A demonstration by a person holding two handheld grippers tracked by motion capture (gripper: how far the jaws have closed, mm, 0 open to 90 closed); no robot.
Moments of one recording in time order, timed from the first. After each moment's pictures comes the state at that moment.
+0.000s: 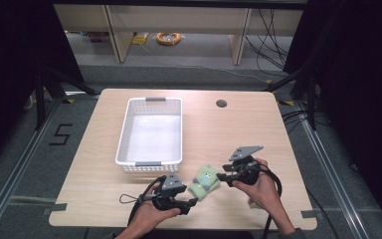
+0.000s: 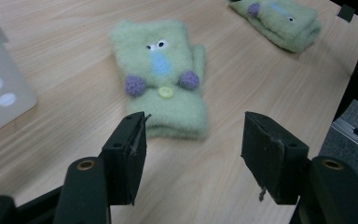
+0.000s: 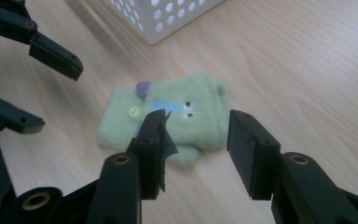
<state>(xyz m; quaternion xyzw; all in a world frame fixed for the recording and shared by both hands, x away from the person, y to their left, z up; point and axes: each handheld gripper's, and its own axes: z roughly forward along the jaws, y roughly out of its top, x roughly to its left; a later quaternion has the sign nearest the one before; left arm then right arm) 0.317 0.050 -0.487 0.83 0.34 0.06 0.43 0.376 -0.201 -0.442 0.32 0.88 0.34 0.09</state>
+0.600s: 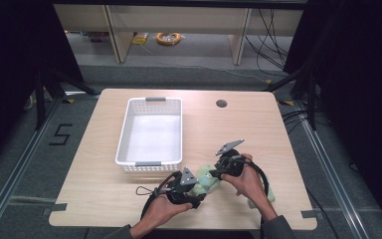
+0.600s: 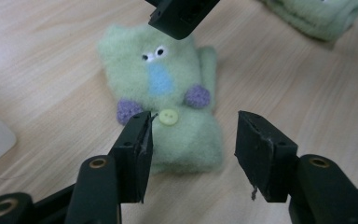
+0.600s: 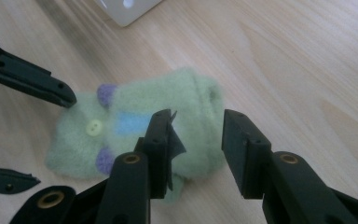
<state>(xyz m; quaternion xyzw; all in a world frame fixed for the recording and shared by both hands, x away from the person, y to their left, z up) 0.336 0.020 -0.498 0.86 0.32 0.09 0.38 0.409 -0.176 -0.469 0.35 0.89 0.28 0.06</state>
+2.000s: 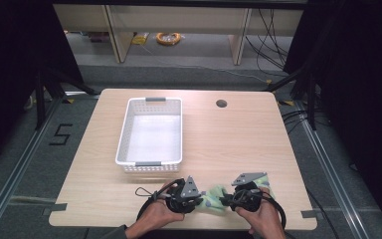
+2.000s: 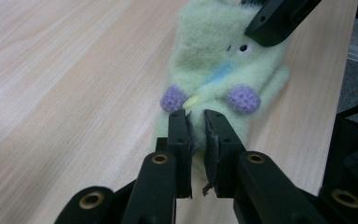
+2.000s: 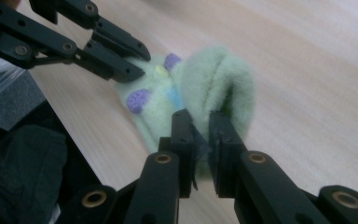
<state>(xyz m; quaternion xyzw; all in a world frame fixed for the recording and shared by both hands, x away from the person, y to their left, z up) 0.317 0.024 -0.496 0.89 0.22 0.09 0.38 0.312 -0.208 -0.474 0.39 0.85 0.34 0.03</state>
